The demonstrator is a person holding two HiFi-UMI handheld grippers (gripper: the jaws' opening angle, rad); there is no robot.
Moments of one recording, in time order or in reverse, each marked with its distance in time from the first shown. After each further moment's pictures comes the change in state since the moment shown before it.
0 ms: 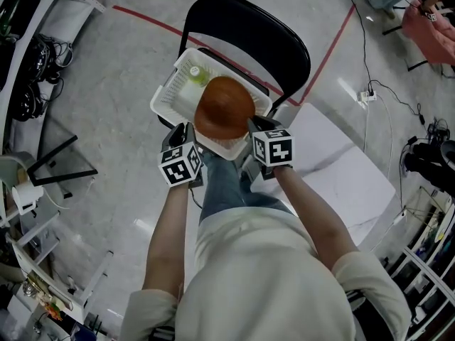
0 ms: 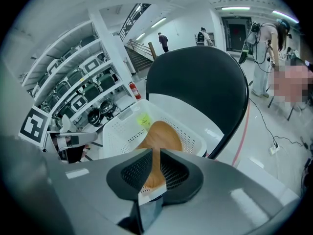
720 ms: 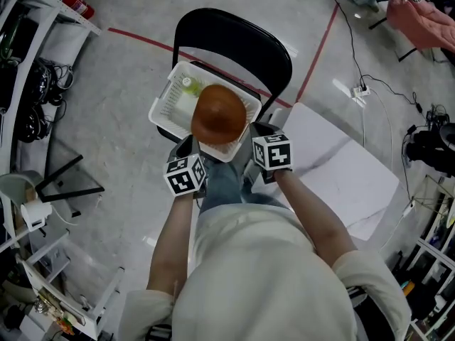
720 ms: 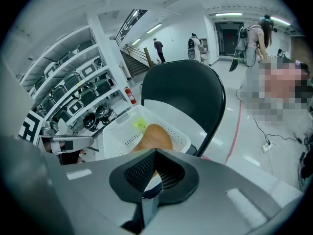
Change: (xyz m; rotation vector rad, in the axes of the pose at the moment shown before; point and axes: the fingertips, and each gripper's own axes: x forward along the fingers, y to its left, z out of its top) left arm -0.029 -0.033 -0.007 0.060 0.016 -0.103; right arm -0.035 -0.003 -0.006 0.032 -0.052 -0.060
